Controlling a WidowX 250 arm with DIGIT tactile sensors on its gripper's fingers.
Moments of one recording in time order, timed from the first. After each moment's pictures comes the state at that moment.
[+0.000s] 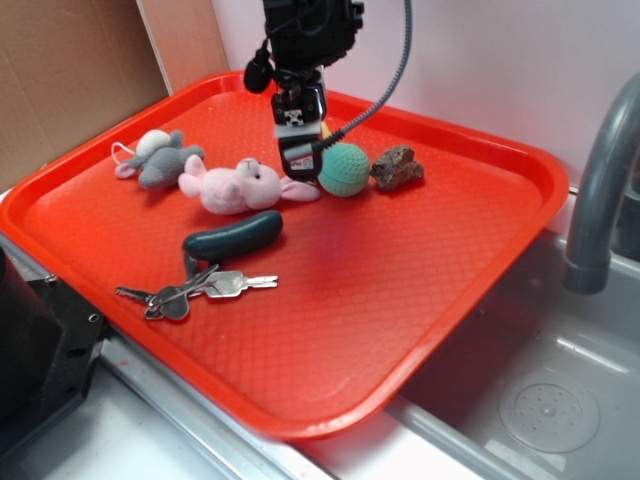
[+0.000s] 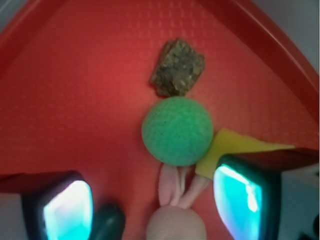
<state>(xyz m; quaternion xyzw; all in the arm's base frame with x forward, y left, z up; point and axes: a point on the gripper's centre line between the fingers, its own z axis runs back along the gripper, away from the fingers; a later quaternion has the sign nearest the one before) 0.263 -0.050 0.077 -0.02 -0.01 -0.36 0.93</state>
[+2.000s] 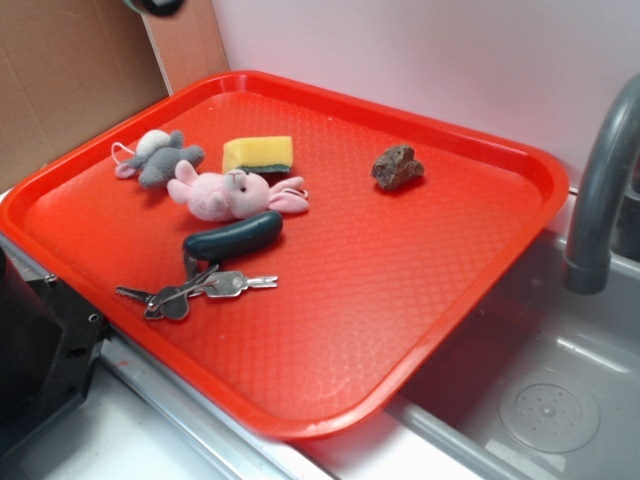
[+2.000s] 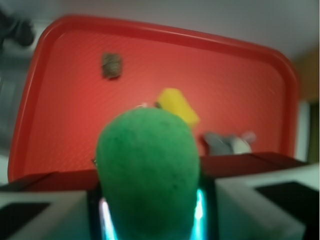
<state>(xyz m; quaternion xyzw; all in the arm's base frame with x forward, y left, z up) 0.192 0.008 0.203 -0.02 -0.09 -0.01 1.00</state>
